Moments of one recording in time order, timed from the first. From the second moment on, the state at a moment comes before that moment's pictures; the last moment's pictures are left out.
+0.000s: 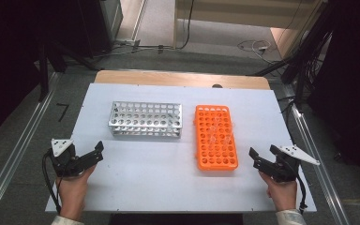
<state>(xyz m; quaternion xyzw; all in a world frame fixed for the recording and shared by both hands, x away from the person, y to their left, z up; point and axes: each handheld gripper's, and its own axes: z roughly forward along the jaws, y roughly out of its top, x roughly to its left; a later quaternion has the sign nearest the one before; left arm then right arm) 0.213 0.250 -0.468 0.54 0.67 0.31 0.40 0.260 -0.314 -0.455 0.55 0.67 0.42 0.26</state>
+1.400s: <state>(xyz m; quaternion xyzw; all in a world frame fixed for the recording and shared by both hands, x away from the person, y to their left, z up) 0.215 0.247 -0.470 0.55 0.67 0.31 0.39 0.274 -0.247 -0.462 0.47 0.73 0.43 0.23</state>
